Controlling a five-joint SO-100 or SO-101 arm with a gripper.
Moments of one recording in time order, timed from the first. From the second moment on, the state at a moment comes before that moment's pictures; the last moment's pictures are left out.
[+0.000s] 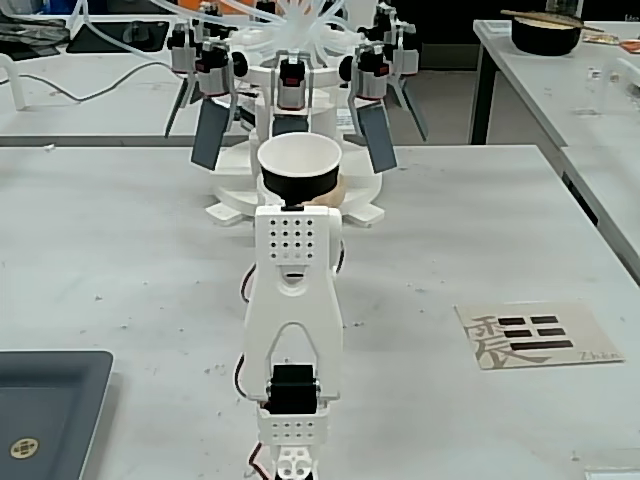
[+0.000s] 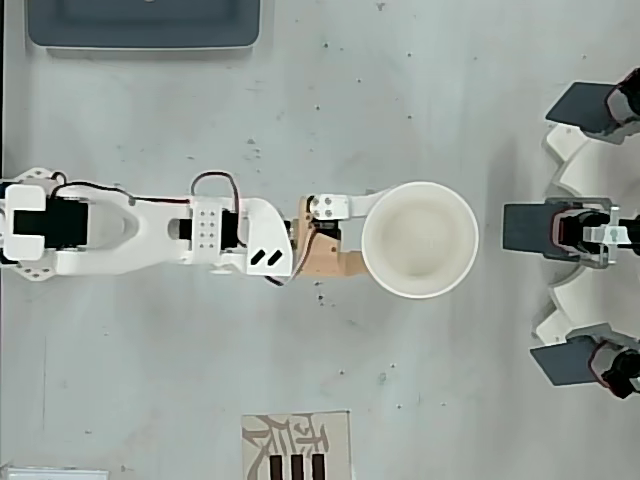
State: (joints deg) arm -2.9 77.1 125.0 -59.6 -87.5
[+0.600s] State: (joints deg) arm -2.9 100.5 151.9 -58.9 -84.6
